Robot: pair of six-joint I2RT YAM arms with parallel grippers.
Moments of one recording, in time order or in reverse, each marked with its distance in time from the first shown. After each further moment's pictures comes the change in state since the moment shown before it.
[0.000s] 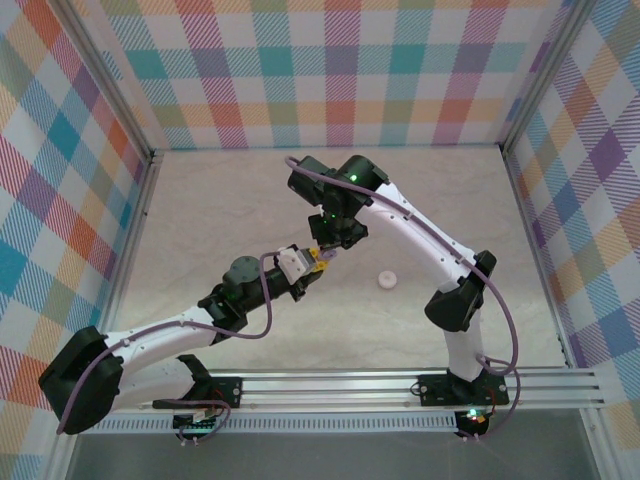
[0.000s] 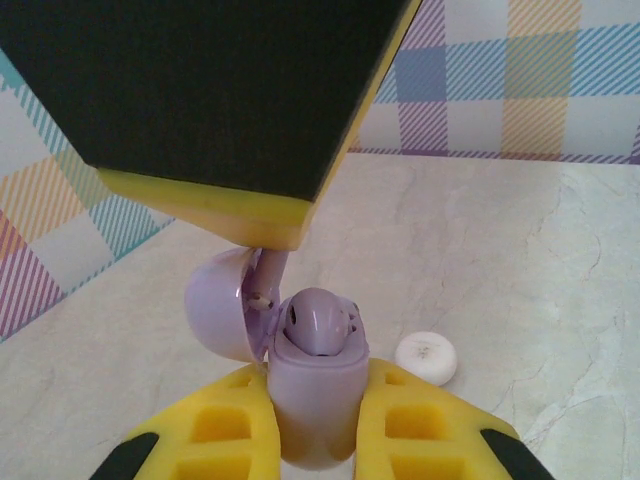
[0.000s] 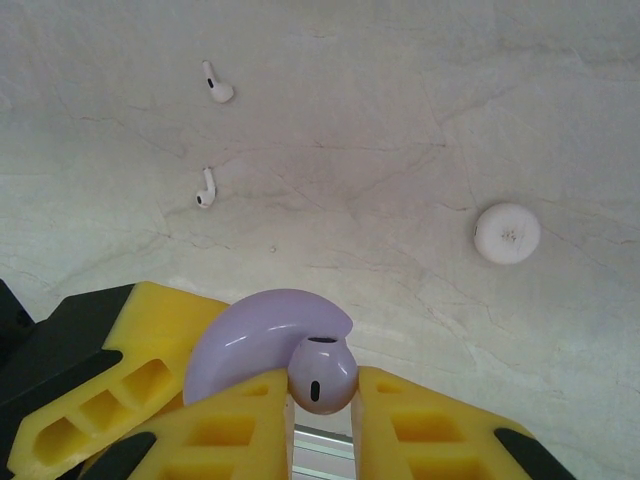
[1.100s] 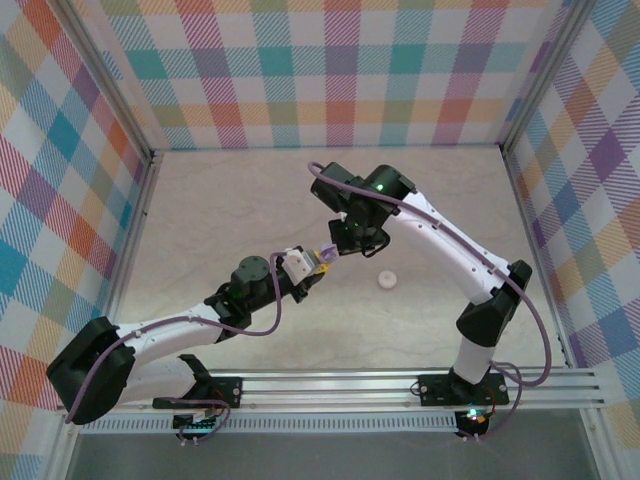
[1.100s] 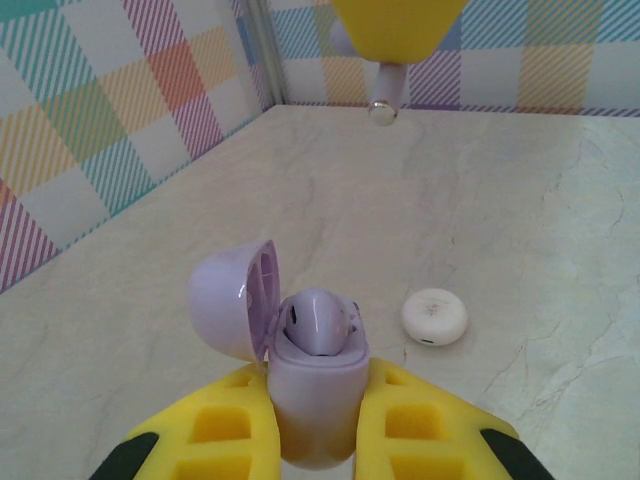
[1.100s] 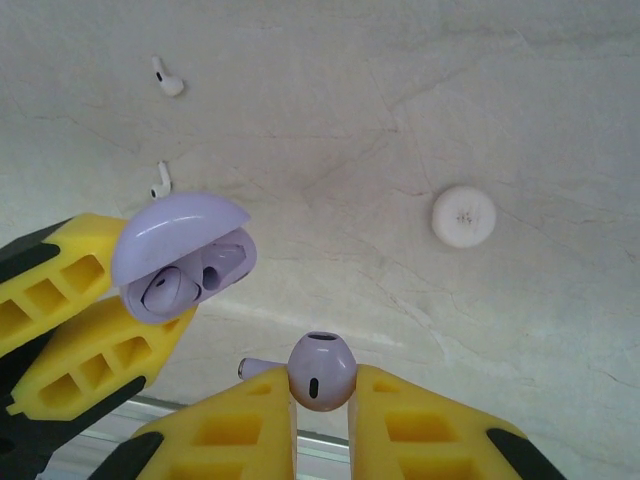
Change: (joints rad) left arm 0.000 0.070 -0.004 -0.006 -0.027 0.006; right arm -0.031 -0.196 -0.281 0.103 0.023 -0.005
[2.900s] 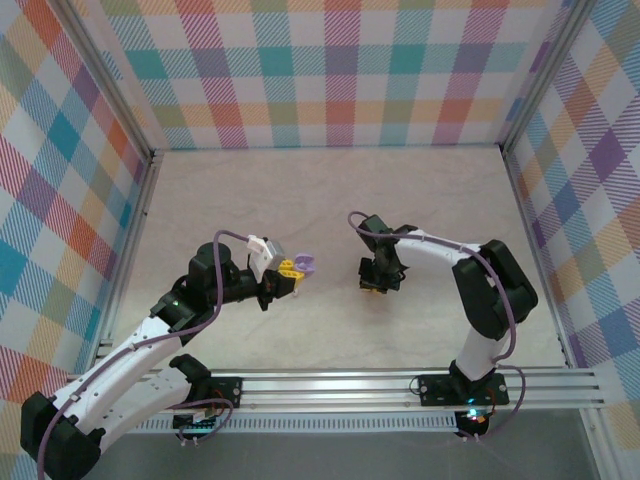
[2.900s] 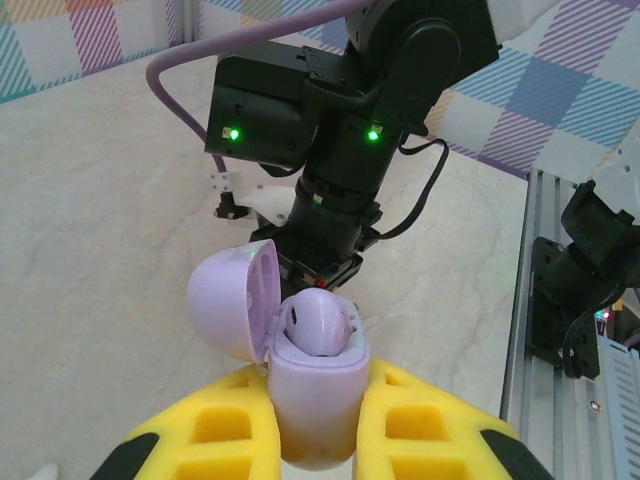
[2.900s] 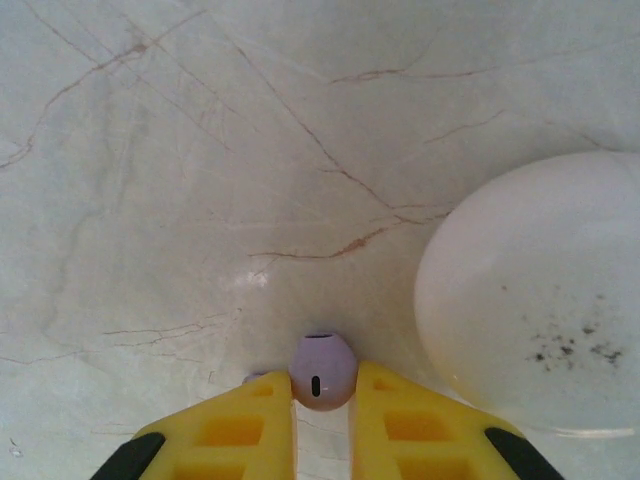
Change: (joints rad) left arm 0.196 -0.376 0.155 -0.690 0.386 -0.240; right arm -0.304 -0.039 -0.998 0.879 -0.294 0.156
